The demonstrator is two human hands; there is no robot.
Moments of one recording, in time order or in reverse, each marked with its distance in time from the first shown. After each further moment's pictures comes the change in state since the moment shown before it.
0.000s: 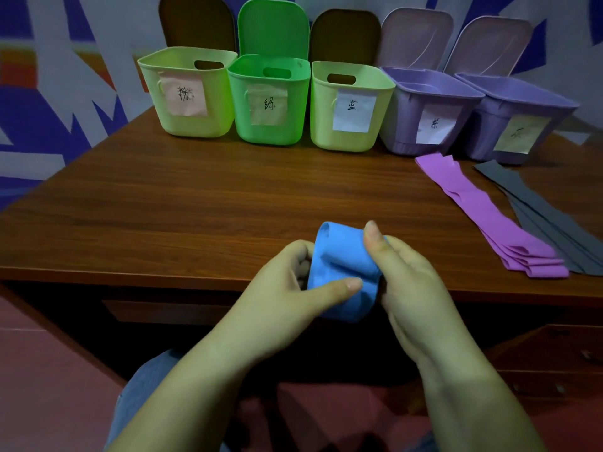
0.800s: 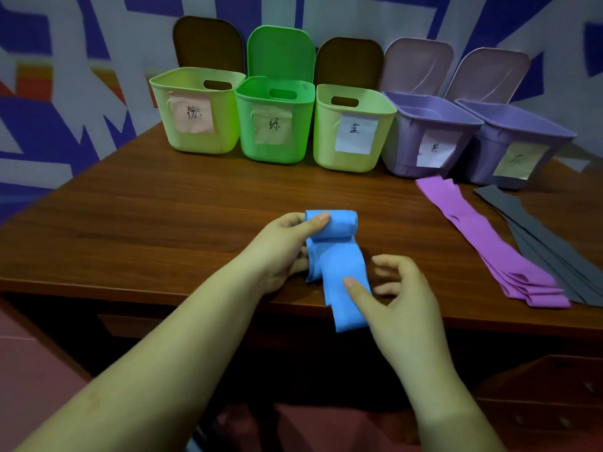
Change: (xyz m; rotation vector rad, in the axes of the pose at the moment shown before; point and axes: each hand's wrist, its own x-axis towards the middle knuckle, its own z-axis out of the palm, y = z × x) left_hand 0.091 0.007 -0.019 -0.266 0.107 -0.170; right_hand 0.017 0.027 -0.022 -0.733 0.286 -0.189
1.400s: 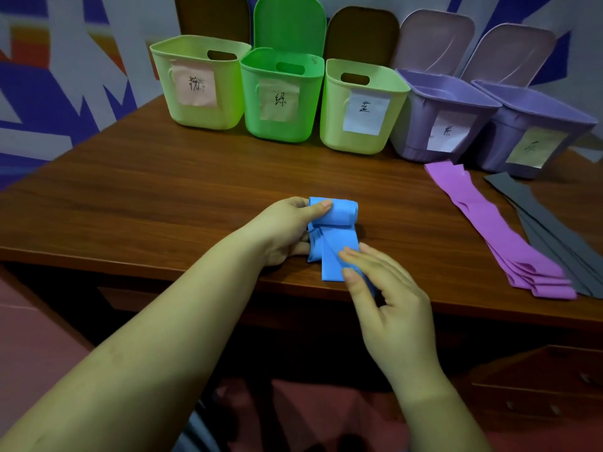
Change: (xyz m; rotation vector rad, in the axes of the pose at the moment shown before) left_hand 0.017 -0.003 -0.006 0.125 -0.003 -0.081; right_hand -0.009 0.019 0.014 0.049 0.032 -0.516
